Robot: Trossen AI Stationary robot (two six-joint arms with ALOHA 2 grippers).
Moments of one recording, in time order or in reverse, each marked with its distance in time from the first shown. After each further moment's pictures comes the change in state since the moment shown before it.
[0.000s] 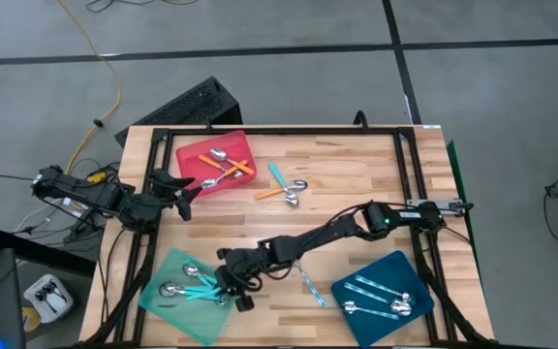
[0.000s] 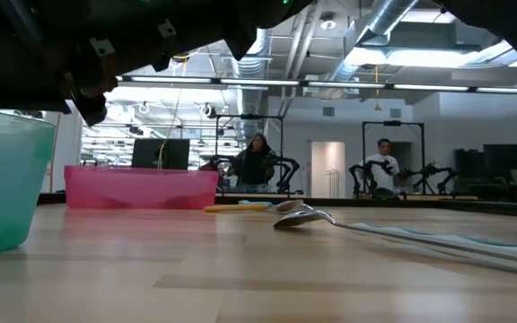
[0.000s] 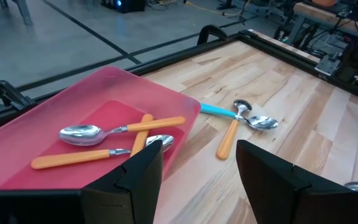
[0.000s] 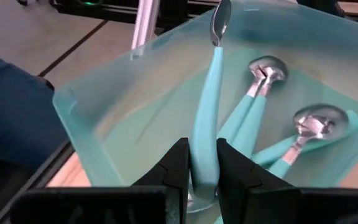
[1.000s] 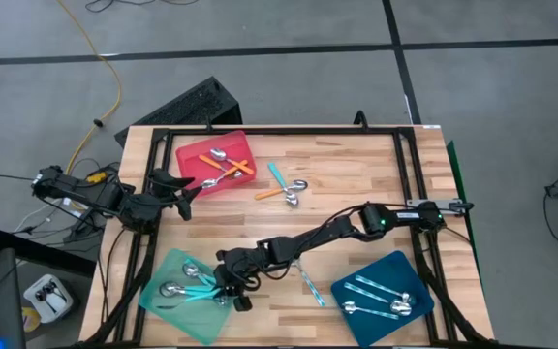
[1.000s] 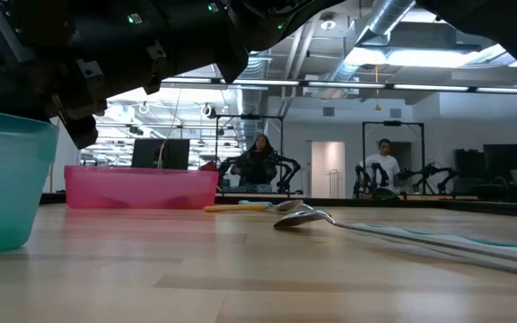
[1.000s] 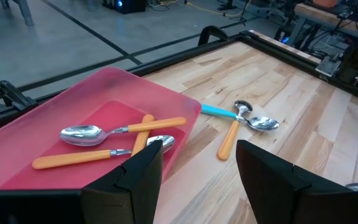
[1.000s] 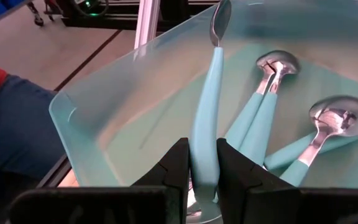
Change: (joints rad) left arm 0.000 0.000 0.000 0.000 -0.004 -0.002; right arm -0.008 0.044 0.001 0.077 -0.051 0.076
